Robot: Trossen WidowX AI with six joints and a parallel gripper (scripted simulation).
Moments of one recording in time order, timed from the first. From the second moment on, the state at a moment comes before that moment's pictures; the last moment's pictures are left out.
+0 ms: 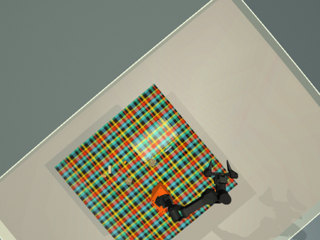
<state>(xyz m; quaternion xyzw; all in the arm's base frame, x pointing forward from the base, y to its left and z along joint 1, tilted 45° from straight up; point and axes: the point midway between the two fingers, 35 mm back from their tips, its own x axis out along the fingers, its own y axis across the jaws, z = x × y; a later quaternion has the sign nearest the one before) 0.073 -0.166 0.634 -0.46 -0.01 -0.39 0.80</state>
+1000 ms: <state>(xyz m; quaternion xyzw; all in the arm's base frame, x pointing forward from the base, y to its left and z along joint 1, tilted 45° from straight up) 0.255 -0.378 0.401 -0.28 0.17 -0.24 0.91</state>
